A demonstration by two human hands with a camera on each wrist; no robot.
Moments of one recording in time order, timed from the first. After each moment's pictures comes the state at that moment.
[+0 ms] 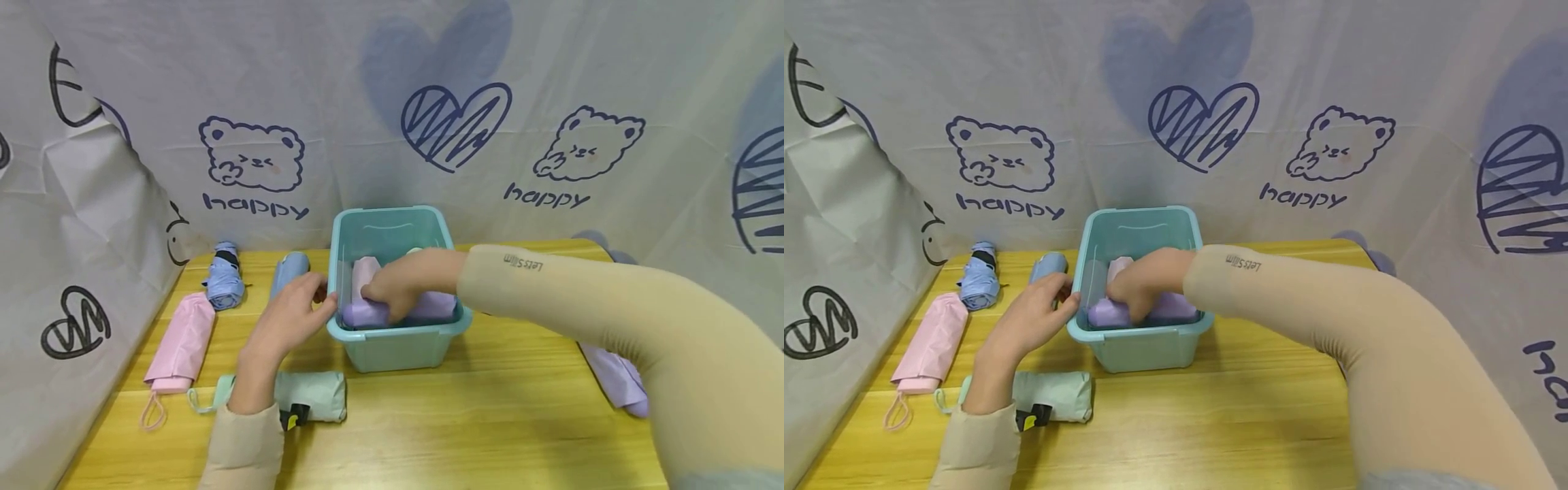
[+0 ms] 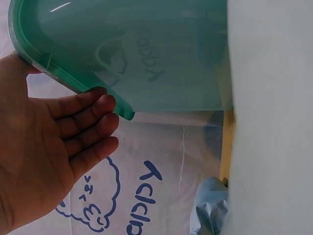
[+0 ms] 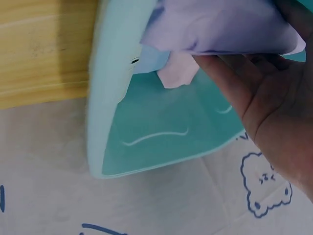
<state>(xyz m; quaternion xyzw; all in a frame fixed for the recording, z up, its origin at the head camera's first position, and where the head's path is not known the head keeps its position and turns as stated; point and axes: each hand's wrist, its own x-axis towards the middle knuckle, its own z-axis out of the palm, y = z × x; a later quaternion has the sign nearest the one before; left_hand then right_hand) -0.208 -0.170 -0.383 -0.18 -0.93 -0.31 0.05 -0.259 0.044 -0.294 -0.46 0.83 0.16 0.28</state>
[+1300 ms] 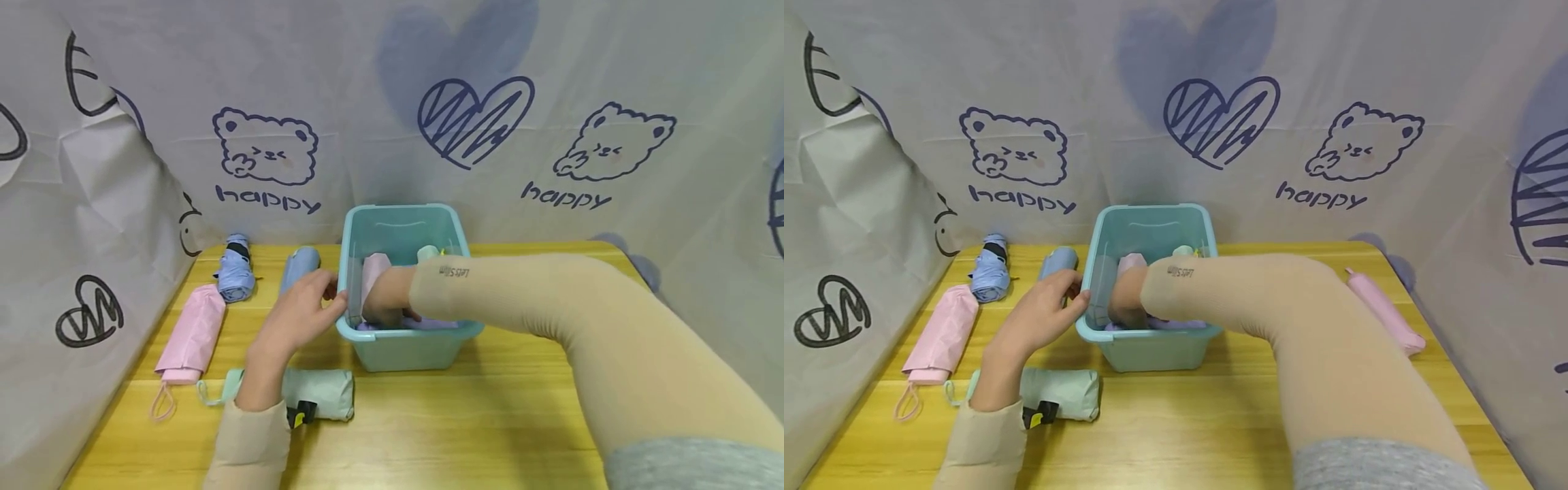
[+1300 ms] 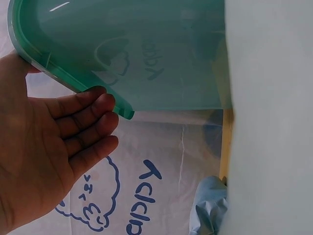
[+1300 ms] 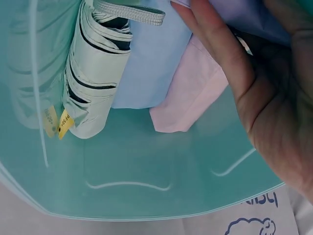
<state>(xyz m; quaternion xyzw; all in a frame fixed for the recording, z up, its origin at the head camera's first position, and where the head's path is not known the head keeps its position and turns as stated) -0.209 -0.174 -0.384 -0.18 -0.93 -0.30 0.07 -0.263 -0.008 -0.327 -0.29 0.84 0.18 0.43</state>
